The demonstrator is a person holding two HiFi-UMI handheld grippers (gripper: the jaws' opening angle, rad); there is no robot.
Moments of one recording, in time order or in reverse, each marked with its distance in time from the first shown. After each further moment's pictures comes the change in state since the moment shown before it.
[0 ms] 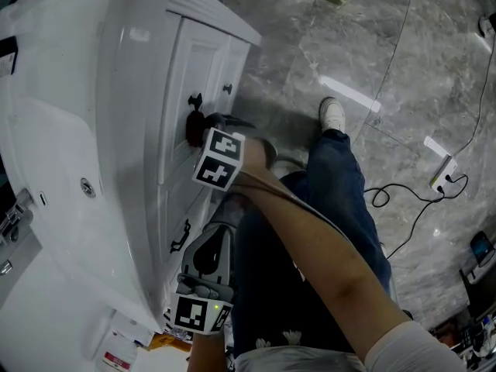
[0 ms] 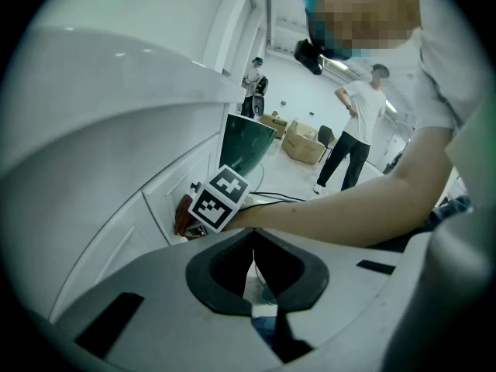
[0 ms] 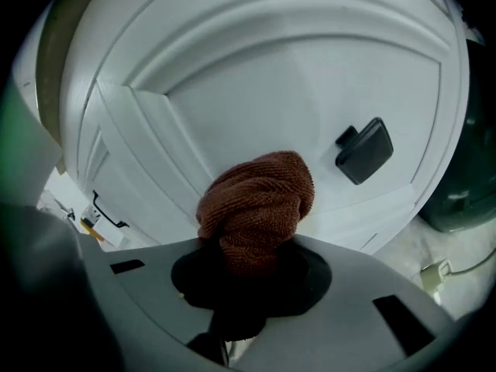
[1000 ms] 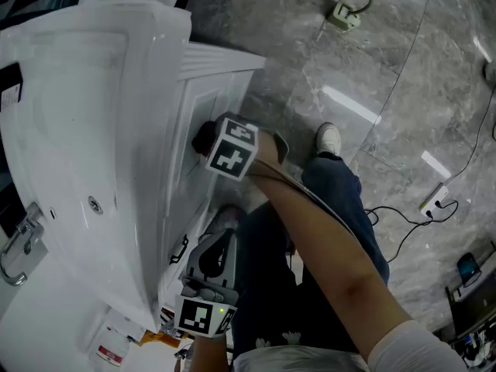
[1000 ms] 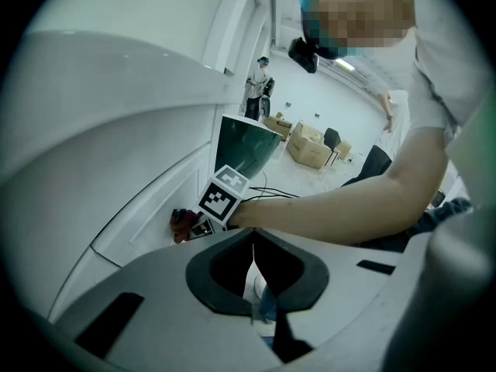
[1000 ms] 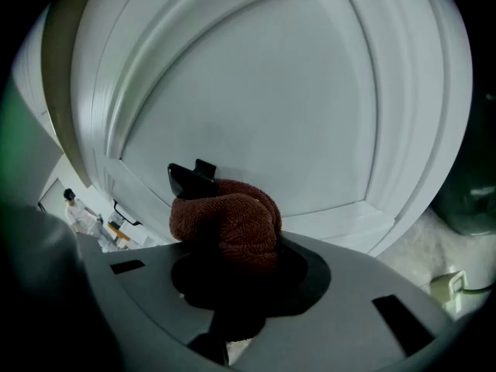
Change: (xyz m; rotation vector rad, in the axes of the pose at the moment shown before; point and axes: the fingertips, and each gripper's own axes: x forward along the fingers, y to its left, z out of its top) left arm 0.061 -0.011 0.068 -0.024 -0.008 0.024; right arm -0.016 -0.080 0.007 0.028 0.041 0.181
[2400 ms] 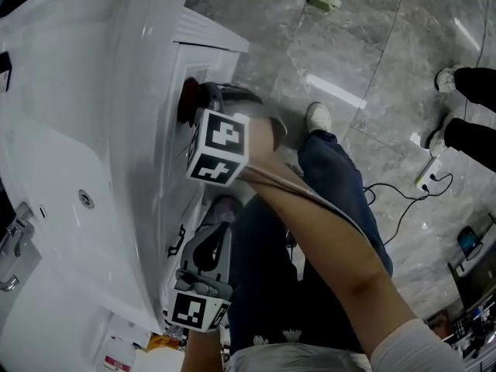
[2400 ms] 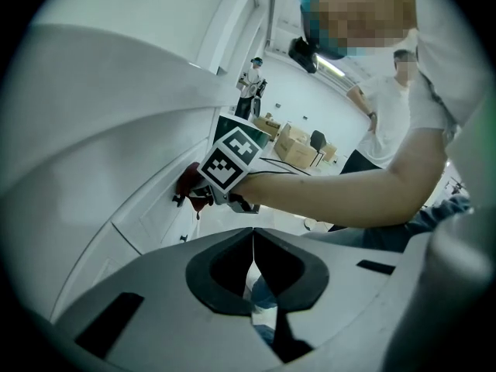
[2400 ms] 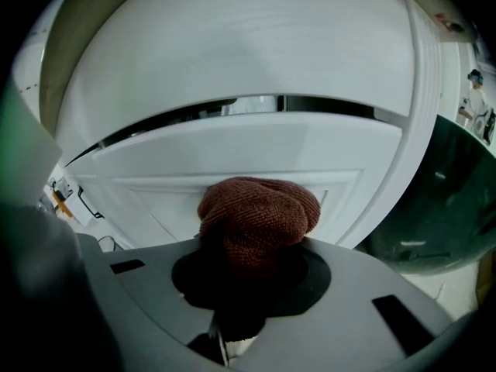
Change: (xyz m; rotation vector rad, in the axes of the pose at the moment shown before) left arm -0.037 0.003 -0.026 0.008 0.005 -0.113; right arm -0.072 -0.002 0.057 -0.182 -0.073 -0.387
